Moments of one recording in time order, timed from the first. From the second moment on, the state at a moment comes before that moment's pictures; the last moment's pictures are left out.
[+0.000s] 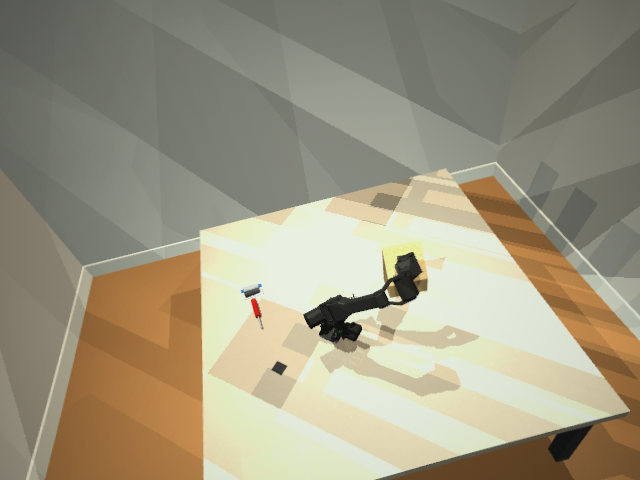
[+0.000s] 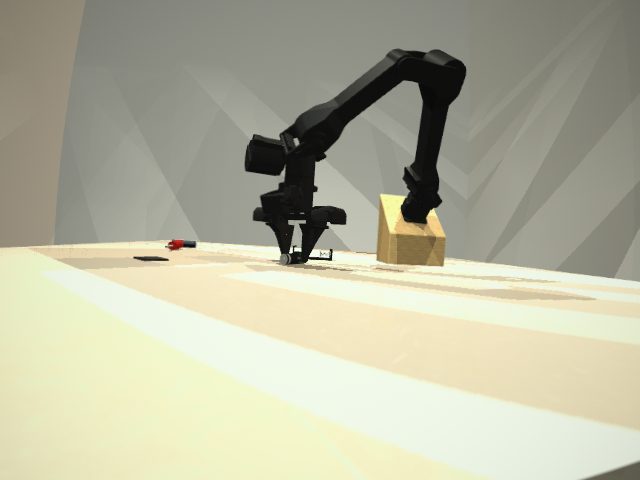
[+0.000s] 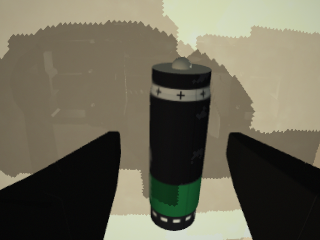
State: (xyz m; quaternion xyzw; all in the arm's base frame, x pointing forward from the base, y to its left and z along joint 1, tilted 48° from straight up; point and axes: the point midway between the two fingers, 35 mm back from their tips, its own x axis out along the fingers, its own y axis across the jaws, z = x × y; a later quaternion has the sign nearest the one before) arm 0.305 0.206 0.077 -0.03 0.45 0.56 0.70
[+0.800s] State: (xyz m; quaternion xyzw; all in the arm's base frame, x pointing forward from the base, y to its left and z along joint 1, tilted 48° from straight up) arm 0.307 0.176 0.098 -0.03 0.46 0.55 0.70
